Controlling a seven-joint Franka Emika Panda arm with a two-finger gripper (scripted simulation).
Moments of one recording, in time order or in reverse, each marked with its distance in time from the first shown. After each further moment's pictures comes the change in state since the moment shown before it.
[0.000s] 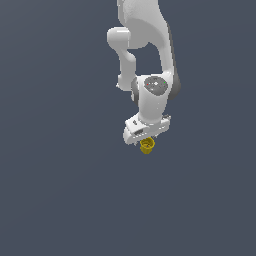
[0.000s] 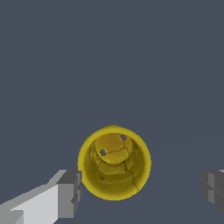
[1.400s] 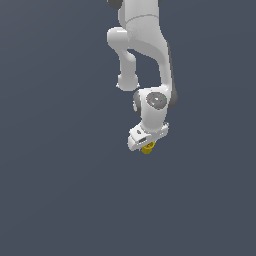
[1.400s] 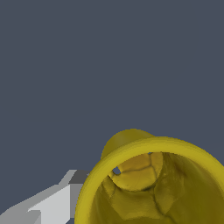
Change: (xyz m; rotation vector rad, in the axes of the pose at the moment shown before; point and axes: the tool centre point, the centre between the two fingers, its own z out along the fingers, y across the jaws) arm -0.003 -0.017 0.061 0.002 -0.002 -0.078
